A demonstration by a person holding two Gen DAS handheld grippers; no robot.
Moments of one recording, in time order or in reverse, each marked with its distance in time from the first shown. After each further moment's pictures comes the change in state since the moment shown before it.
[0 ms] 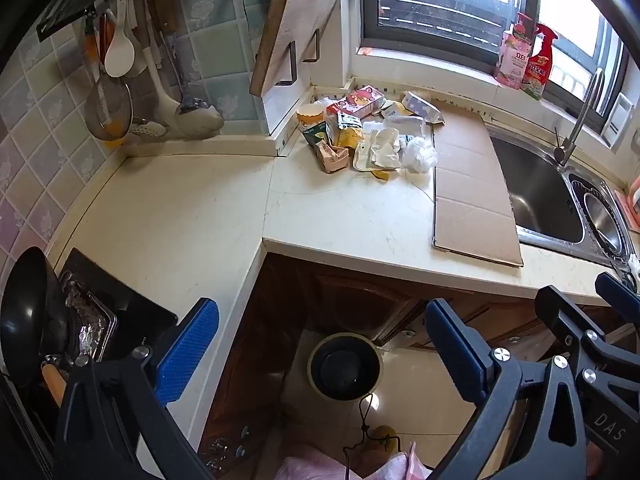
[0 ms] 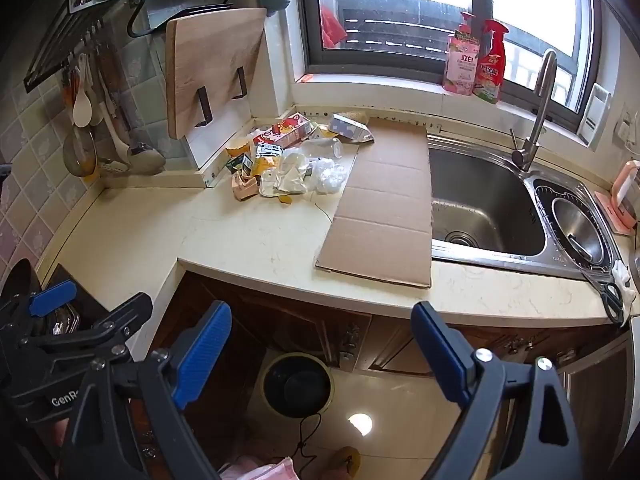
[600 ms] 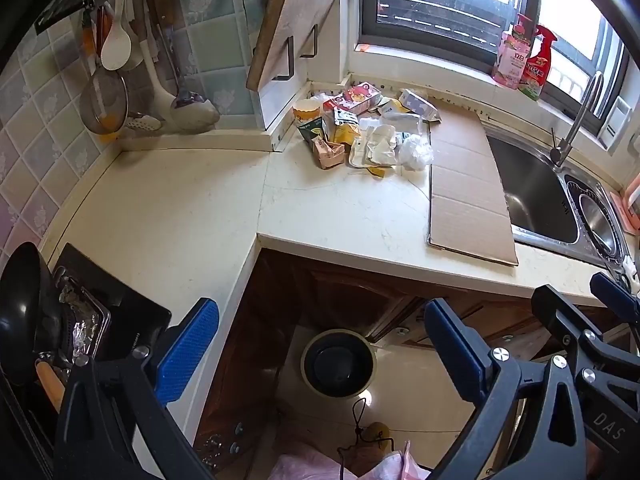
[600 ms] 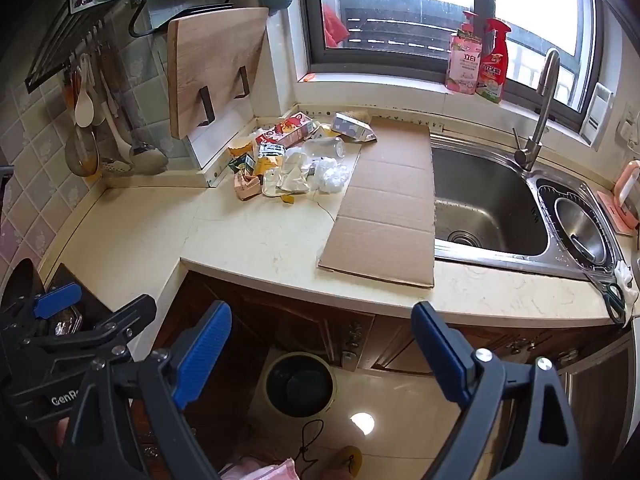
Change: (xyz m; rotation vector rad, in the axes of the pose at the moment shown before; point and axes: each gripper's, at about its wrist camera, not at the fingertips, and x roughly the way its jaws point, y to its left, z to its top) left arm 0.005 -0.002 -0.003 -0.007 0.006 -0.020; right arm 0.001 -0.001 0.000 0.006 0.004 0.004
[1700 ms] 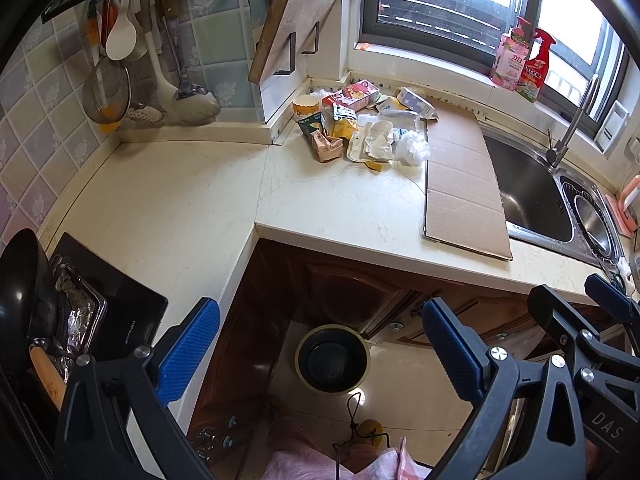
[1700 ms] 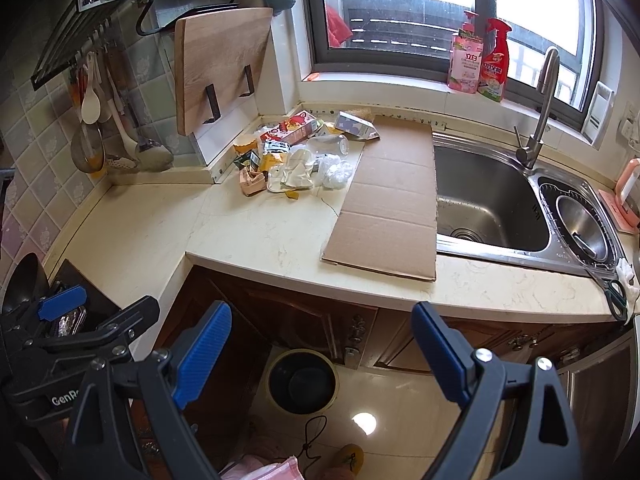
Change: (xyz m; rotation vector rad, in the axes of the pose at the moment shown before) left arm -0.002 0.004 -0.004 -0.015 0.015 -0.025; right arm -0.010 0.000 -0.011 0.000 -0.001 0.021
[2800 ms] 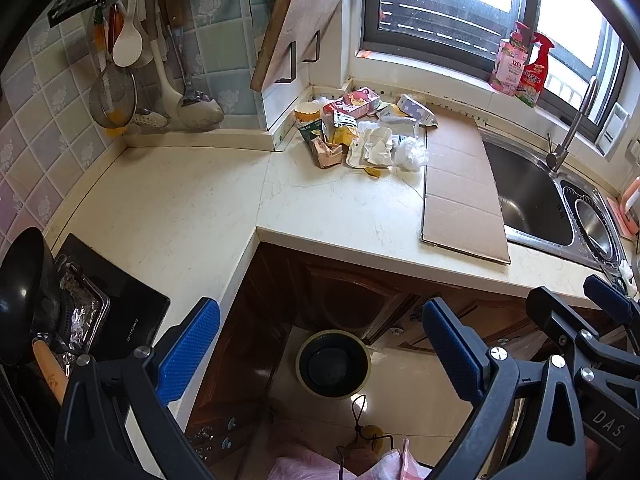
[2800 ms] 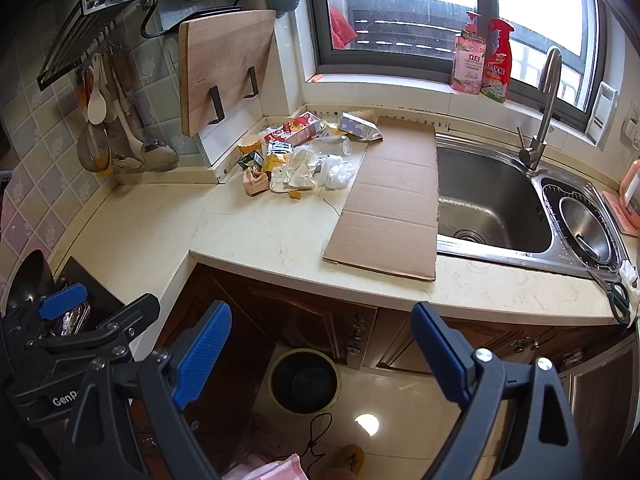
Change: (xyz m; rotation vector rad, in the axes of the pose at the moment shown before) left arm -0.006 0.000 0.001 -0.005 -0.028 0.011; right arm 0.000 -0.002 0.002 -0.006 -0.001 0.012
